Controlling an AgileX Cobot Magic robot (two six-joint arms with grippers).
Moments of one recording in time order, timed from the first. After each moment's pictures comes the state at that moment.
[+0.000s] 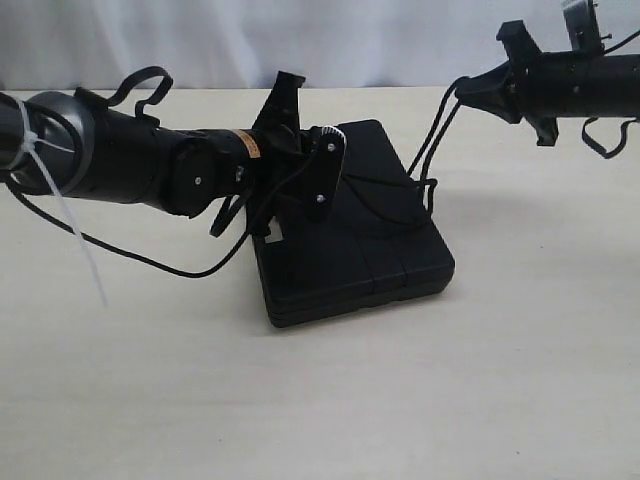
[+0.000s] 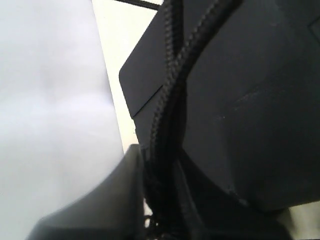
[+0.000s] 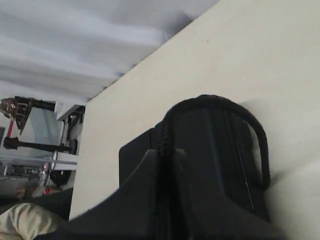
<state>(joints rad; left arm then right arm) -0.49 1.96 -1.09 -0.17 -0.22 1.61 -0.17 2.01 -1.31 1.48 0.89 -0.85</state>
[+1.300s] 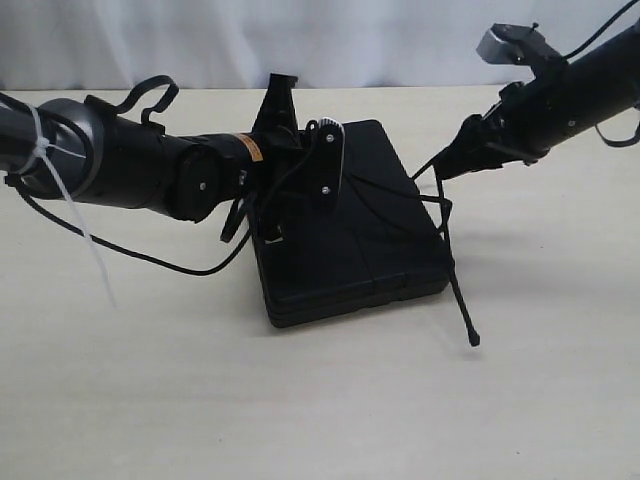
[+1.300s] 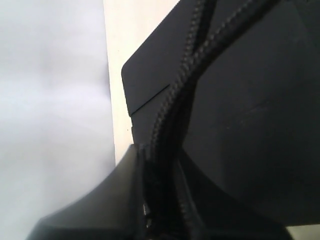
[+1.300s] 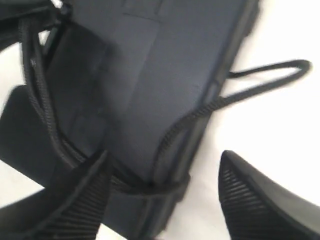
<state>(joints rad) -0.49 1.98 -1.09 -0.19 -0.26 1.50 -0.02 1.85 -1.31 0.71 0.93 -0.88</state>
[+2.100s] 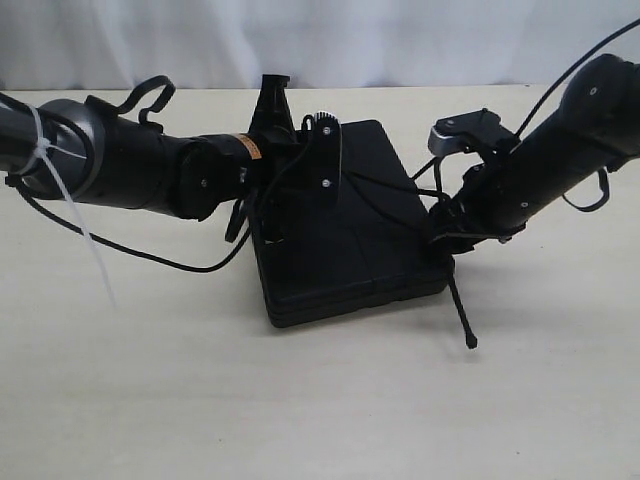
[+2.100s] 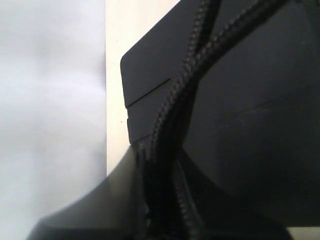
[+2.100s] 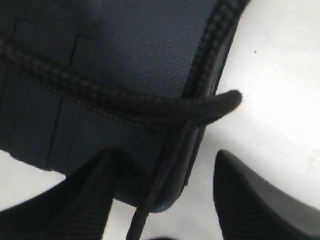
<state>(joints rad) -0.49 1.98 -1.09 -0.28 -0.26 1.50 0.16 1.83 -1.08 0.45 0.69 -0.58</state>
